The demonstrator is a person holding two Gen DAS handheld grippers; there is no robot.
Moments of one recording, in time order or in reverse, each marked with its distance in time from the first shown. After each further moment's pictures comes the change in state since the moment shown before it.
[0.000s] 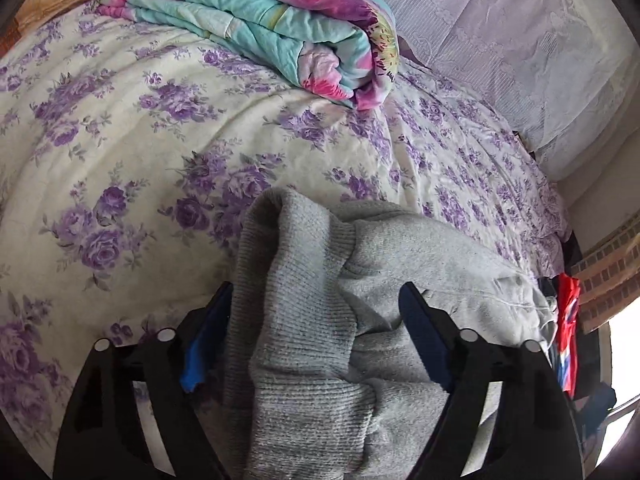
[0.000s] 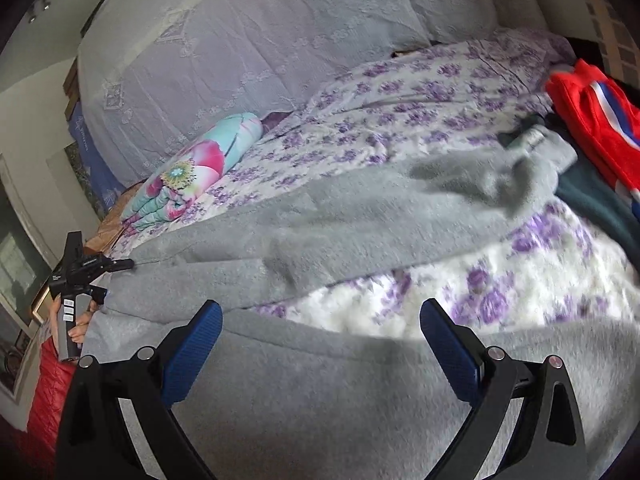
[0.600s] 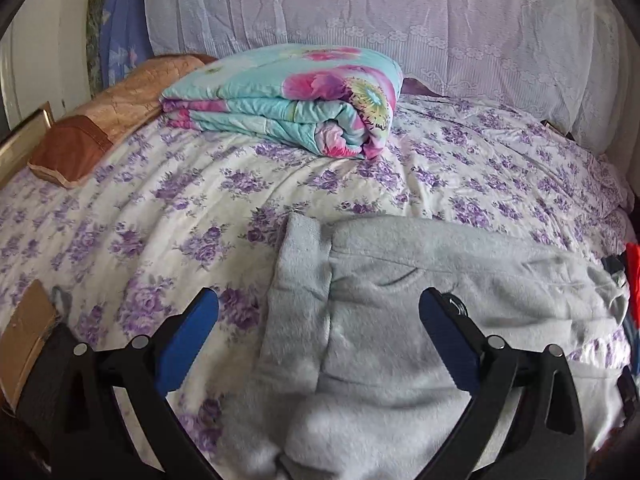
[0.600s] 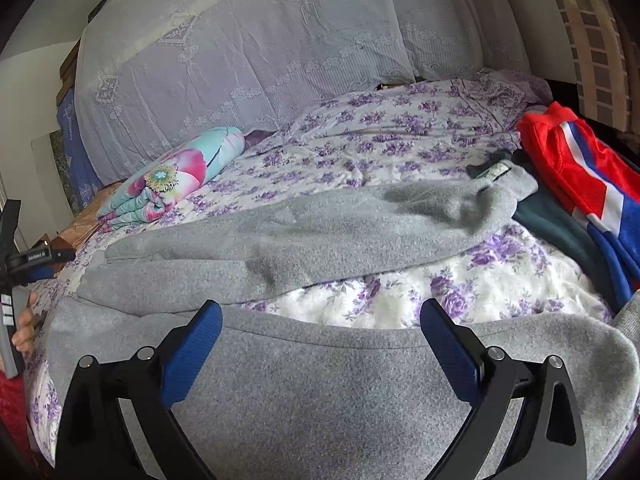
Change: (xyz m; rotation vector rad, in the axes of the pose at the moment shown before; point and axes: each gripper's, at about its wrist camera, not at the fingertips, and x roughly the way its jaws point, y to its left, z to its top) left arm -0.079 -0.065 -0.035 0.137 -0.210 0.342; right arm -0.012 -0.006 -0.038 0.049 -0.017 -0.161
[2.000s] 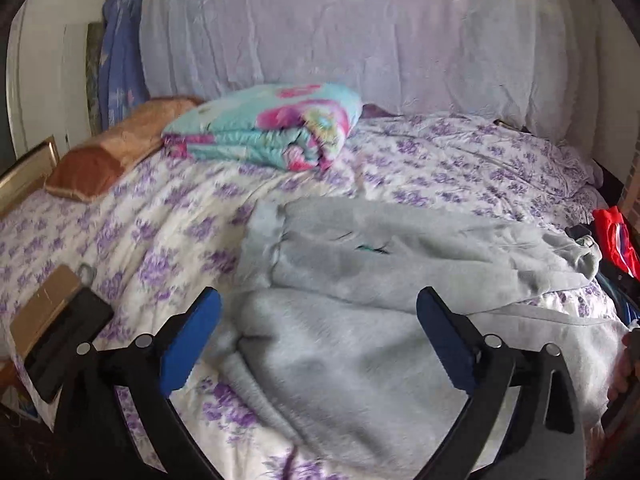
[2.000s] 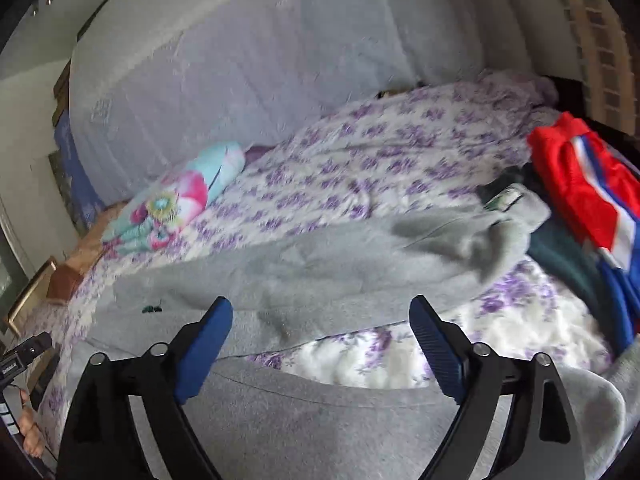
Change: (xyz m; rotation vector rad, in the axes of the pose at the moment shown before) left arm -0.109 -0.074 -0.087 0.142 -0.204 0.006; right arm -0.040 0.000 0.037 0.048 -0.143 -0.005
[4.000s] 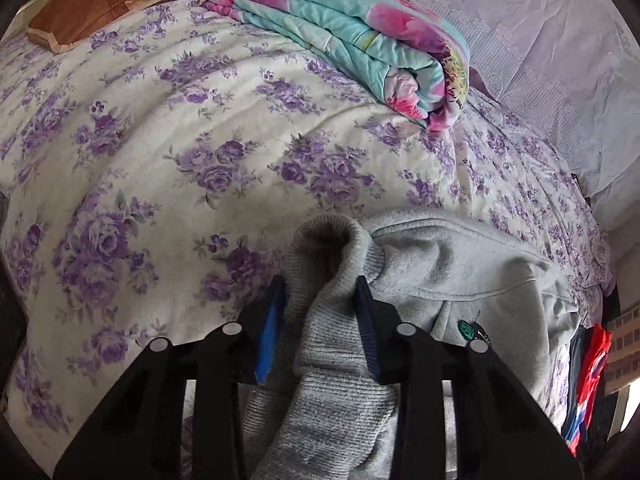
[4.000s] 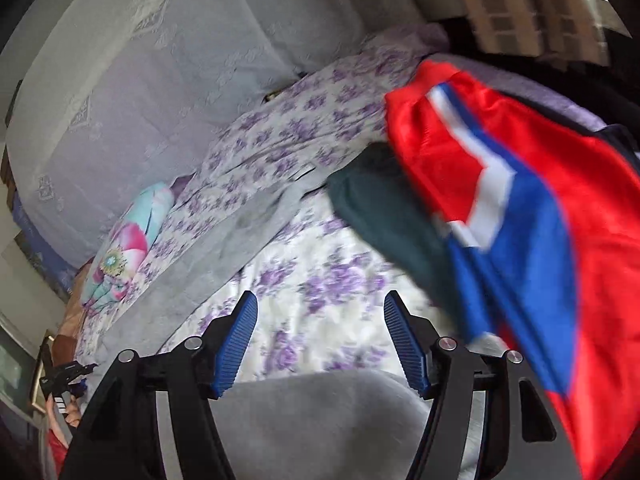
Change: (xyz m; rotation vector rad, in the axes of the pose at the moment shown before) left arm 0.175 0.135 0.027 -0.456 0.377 -0.073; right arm 0.036 -0.141 0.030 0.306 0.214 -0.026
